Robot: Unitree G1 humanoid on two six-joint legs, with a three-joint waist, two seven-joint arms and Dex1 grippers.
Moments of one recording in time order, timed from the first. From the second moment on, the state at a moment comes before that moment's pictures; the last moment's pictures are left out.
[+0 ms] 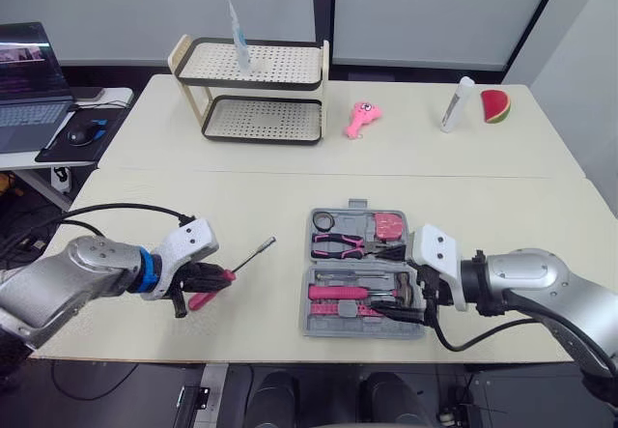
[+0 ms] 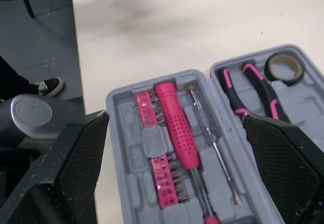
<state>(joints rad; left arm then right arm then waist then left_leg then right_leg) -0.23 1.28 -0.30 -0.22 -0.78 0.68 -0.72 -0.29 -0.83 0.20 -0.70 0.54 0.86 0.79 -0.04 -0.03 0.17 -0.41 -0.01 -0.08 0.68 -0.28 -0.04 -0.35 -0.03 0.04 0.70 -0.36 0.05</state>
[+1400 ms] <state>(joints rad) -0.02 0.69 0.15 -0.28 -0.53 0.77 -0.51 -0.28 -0.74 0.28 -0.68 0.40 0.76 0.76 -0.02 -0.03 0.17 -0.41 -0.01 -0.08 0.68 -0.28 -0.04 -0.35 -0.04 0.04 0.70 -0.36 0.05</state>
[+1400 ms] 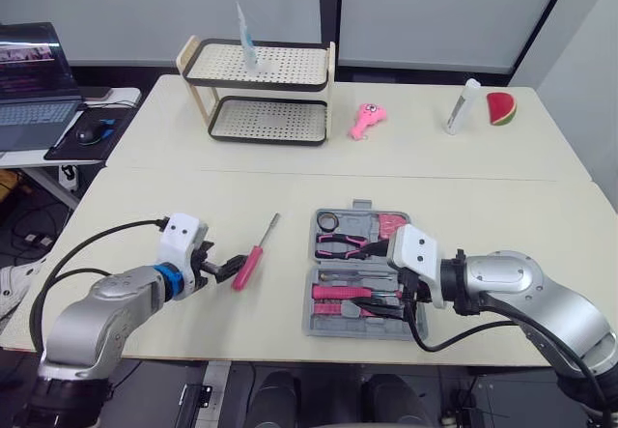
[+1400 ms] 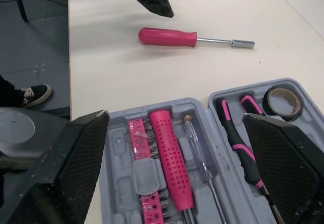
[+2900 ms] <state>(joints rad) -0.04 0.57 0.05 -0.15 -0.24 0.60 -0.54 -0.21 -0.72 0.22 -0.69 0.36 0.69 0.76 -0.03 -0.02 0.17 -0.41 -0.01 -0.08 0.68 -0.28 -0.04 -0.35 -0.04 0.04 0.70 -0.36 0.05</state>
